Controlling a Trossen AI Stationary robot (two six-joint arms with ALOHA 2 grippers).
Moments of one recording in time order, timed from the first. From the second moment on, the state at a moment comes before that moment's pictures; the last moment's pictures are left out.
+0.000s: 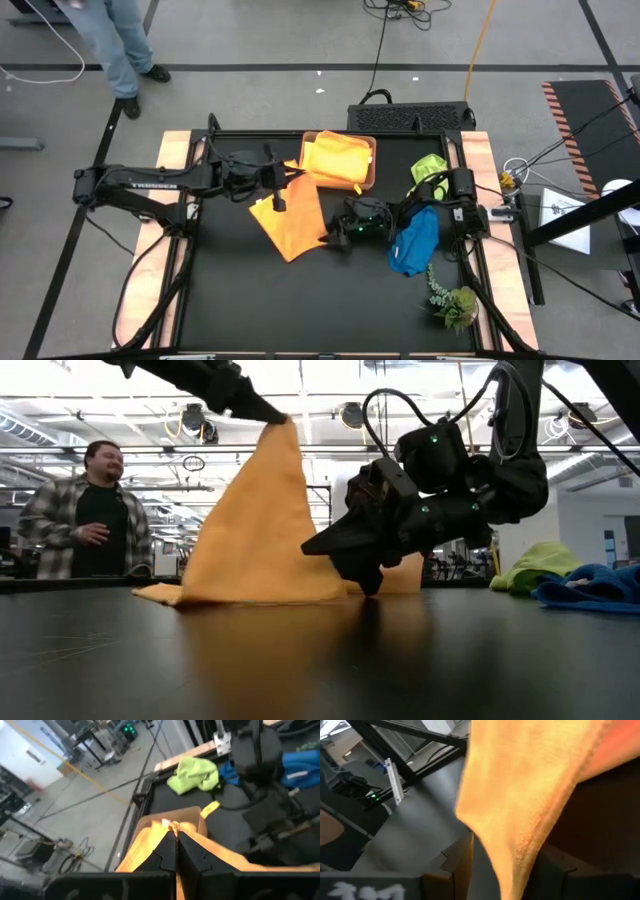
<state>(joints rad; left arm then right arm) 0.14 1.19 0.86 0.03 -0.19 0.48 -0.03 2.08 0.66 1.12 -0.31 0.50</state>
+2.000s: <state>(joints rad) -0.05 1.02 0.86 -0.04 -0.25 0.42 -0.07 1.94 0.73 0.82 -0.19 0.21</state>
